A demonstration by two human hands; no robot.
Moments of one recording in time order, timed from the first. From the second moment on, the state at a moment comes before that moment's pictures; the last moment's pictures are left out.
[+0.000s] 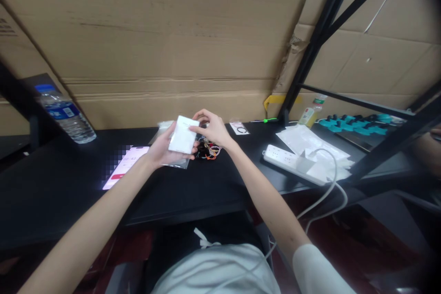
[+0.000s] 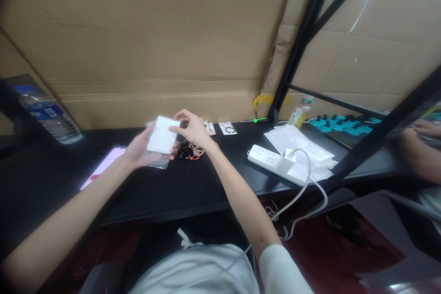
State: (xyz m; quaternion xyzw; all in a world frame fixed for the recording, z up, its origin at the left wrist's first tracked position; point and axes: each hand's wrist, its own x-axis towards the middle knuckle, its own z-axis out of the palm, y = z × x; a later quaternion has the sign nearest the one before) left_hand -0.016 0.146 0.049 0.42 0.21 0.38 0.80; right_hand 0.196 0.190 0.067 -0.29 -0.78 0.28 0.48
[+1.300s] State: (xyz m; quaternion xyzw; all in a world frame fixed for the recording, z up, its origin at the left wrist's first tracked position) left_hand -0.008 0.146 0.049 0.42 0.34 0.39 0.75; right_hand 0.200 0.177 0.076 -0.30 -0.85 0.25 0.35
